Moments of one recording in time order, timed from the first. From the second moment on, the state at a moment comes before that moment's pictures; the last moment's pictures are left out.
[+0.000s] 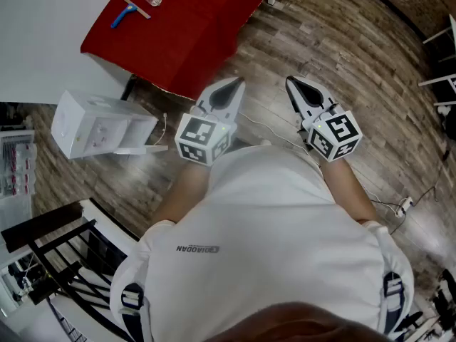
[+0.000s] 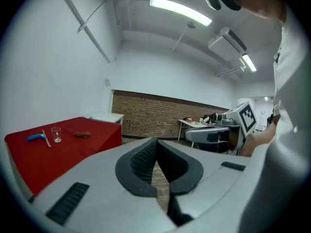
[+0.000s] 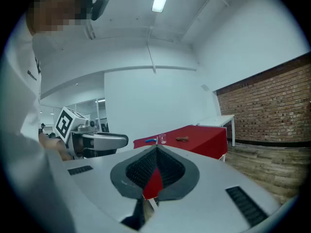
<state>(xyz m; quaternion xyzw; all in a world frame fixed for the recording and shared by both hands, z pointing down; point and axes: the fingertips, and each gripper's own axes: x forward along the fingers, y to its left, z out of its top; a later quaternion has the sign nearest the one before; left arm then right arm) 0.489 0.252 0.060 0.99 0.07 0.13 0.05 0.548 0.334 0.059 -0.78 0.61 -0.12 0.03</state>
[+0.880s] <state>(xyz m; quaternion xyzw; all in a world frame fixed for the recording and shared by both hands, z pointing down) 0.495 0.281 0.045 0.99 0.11 0.10 0.02 0.548 0.338 0.054 -0.77 0.63 -0.11 0.03</state>
